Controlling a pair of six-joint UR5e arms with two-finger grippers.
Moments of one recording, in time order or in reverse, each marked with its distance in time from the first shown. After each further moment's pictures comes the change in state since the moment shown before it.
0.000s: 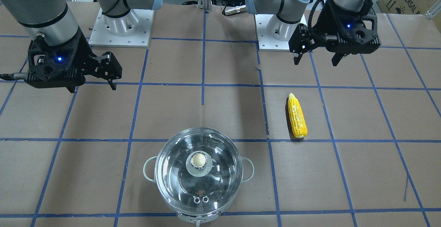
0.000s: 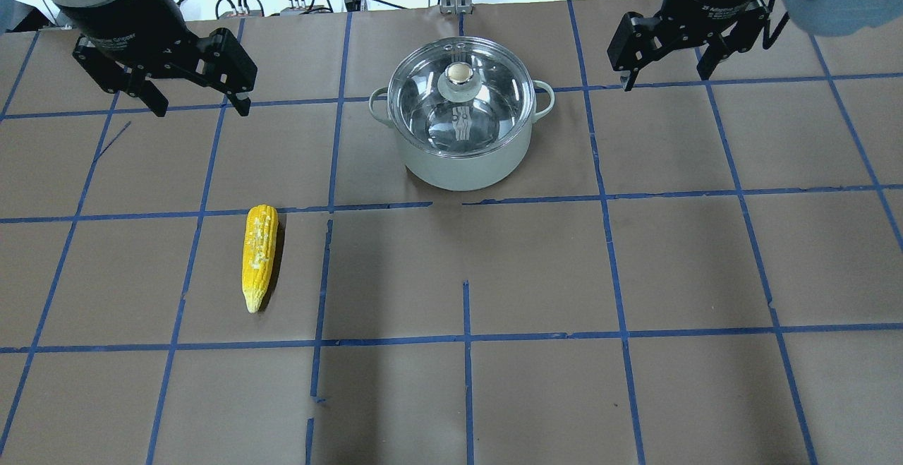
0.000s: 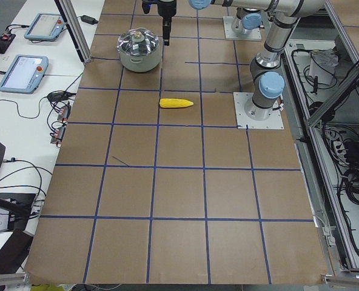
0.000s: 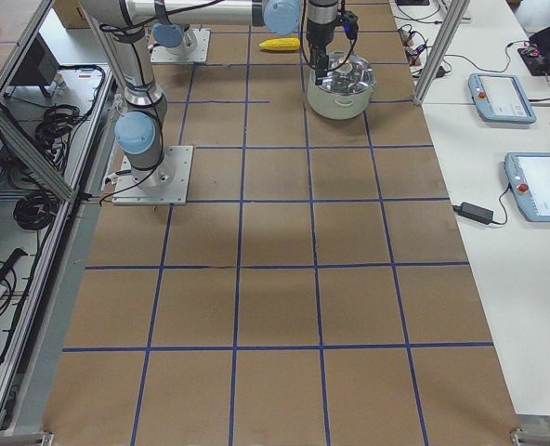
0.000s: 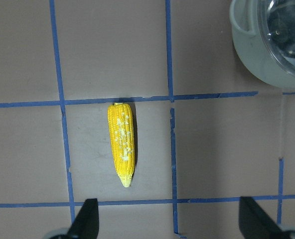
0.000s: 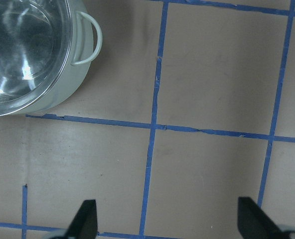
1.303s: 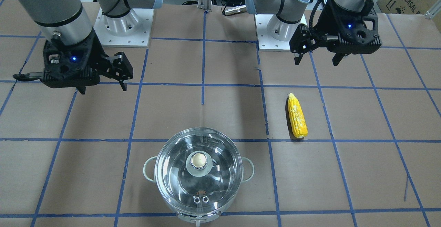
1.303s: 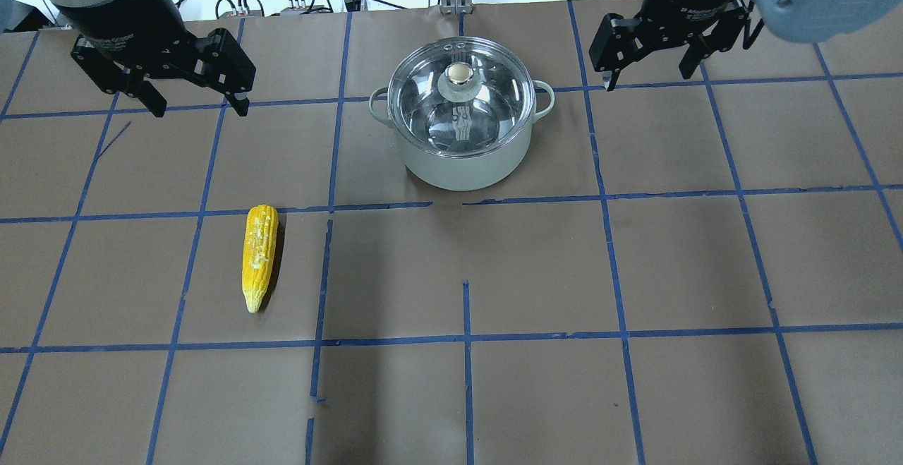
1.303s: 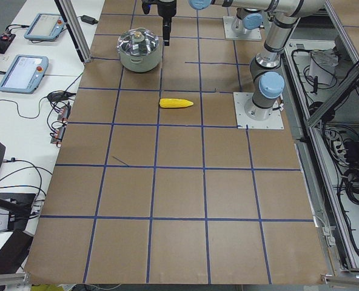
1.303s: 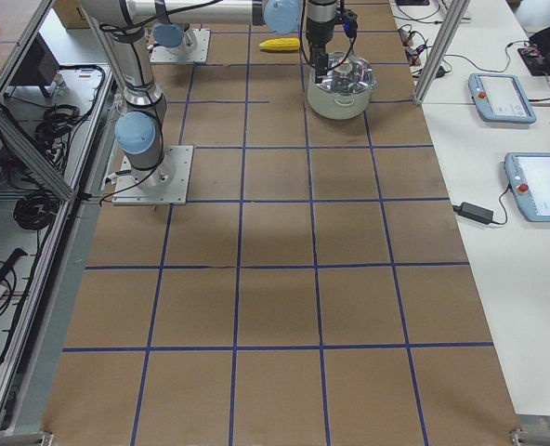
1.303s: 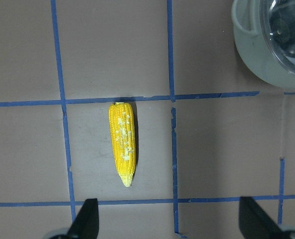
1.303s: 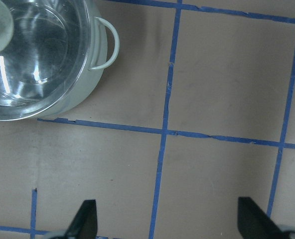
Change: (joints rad) left arm 0.003 0.000 0.000 -0.003 0.001 0.000; right arm 0.061 0.017 -0.007 -0.037 -0.002 0.041
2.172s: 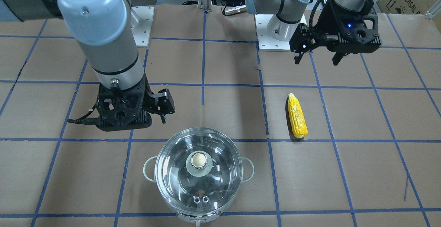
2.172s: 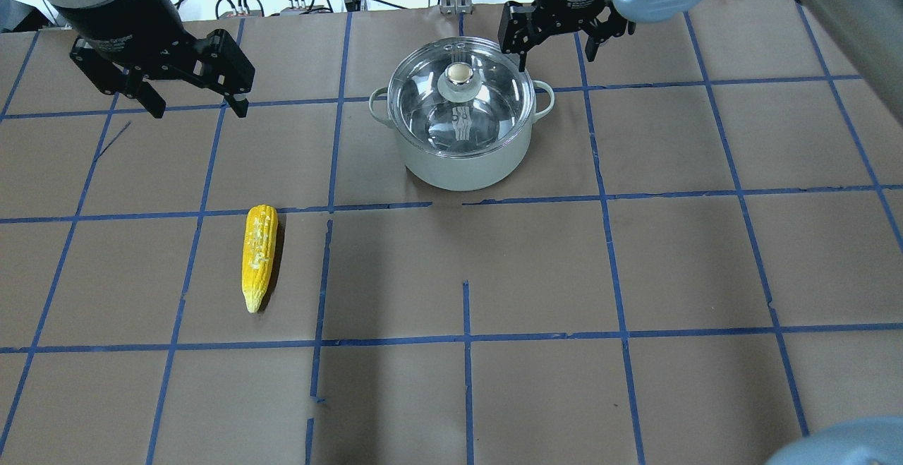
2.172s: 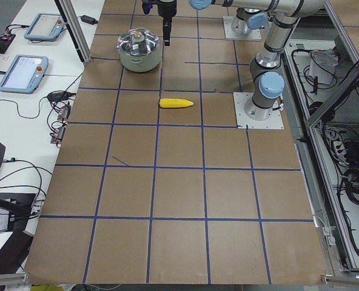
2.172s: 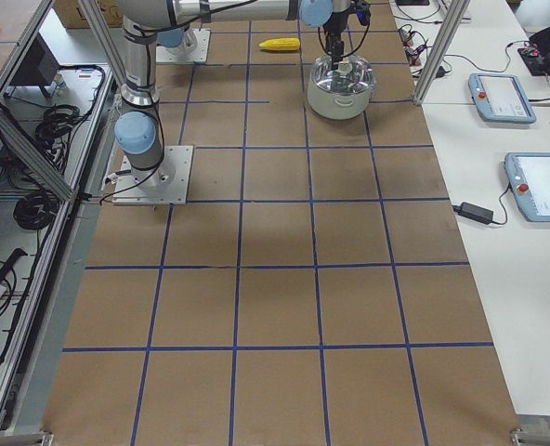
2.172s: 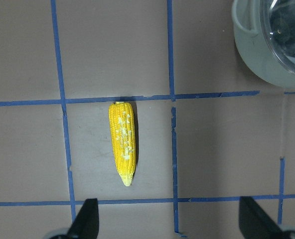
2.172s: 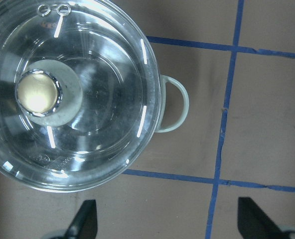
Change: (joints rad) left arm 0.000 0.001 0.000 -0.003 0.000 0.001; right arm 0.132 0.239 -0.190 -0.056 0.006 0.135
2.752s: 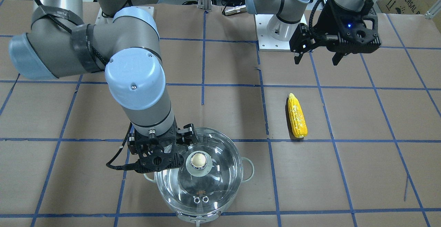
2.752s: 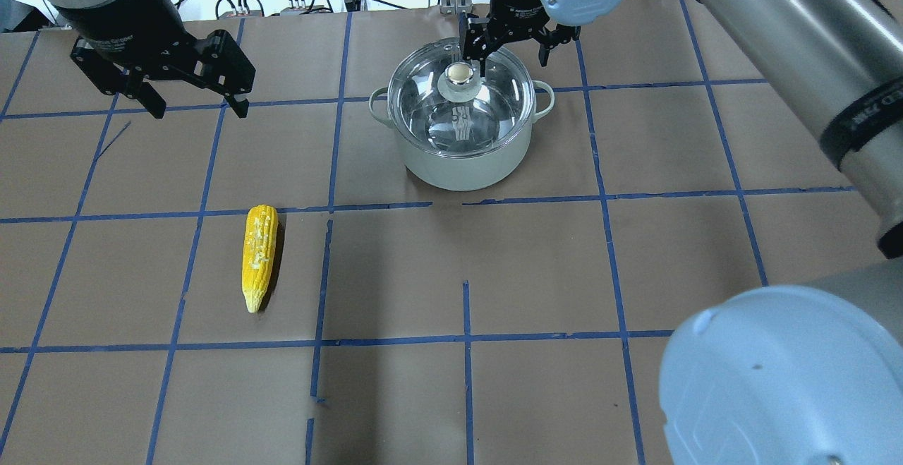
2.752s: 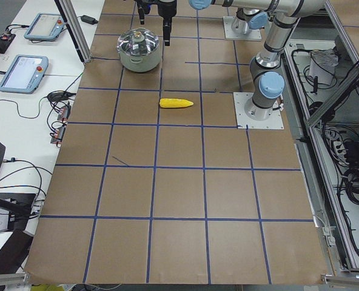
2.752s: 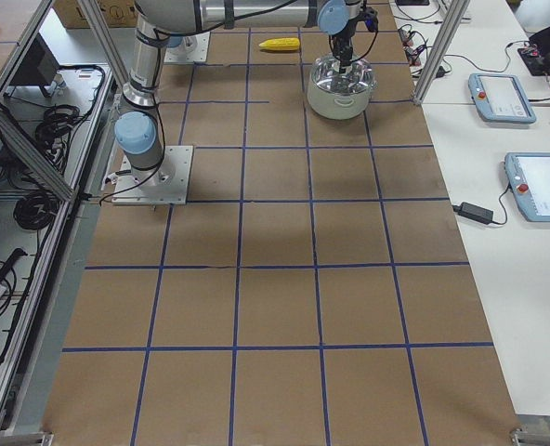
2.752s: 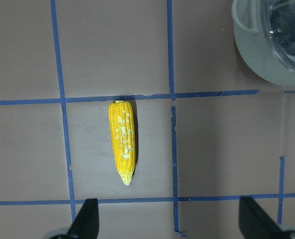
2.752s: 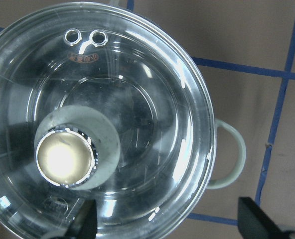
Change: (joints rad) left arm 0.000 0.000 0.000 0.000 0.000 -0.001; right arm 0.046 0.175 -0.117 -0.036 0.021 0.005
